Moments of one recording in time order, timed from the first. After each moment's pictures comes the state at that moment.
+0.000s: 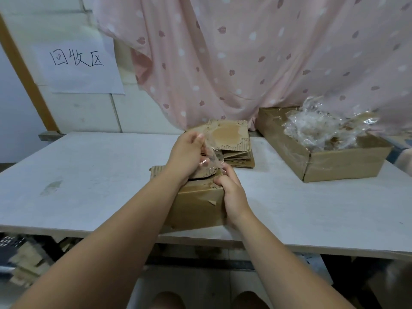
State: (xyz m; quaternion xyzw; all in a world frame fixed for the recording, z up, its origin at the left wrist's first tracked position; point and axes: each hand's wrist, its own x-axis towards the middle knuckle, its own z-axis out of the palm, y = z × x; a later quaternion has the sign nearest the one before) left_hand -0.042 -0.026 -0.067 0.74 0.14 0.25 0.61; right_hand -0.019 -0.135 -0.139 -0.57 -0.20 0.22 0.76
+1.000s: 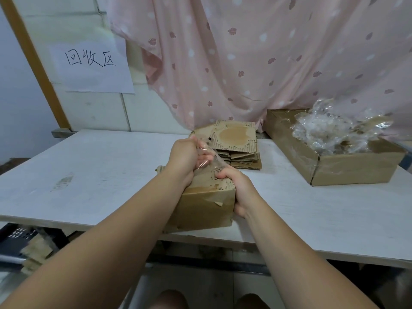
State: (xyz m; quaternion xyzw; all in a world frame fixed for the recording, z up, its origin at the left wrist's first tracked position) left_hand -0.025 -0.011 -0.068 0.57 0.30 0.20 0.74; right_hand 0.005 -0.127 -0.128 -0.51 -0.15 0.36 0.76
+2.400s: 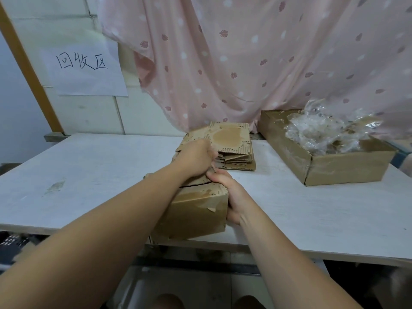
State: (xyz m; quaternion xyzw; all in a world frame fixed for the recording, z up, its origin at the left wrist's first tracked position) left_hand -0.020 -0.019 -0.065 0.95 0.15 0.14 0.25; right_hand -0.002 -0.130 -0.132 -0.47 -0.12 0.41 0.77
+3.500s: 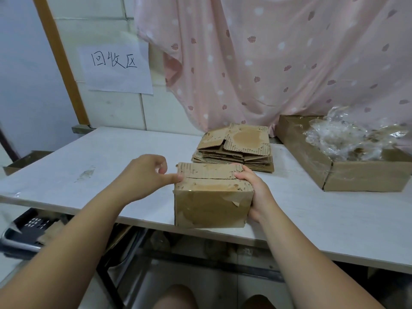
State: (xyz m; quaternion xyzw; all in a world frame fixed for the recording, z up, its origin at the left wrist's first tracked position) left_hand -0.164 0.050 -0.069 0.91 0.26 0.15 0.27; right_hand -0.015 -0.135 -0.127 -0.47 -0.15 0.34 0.80
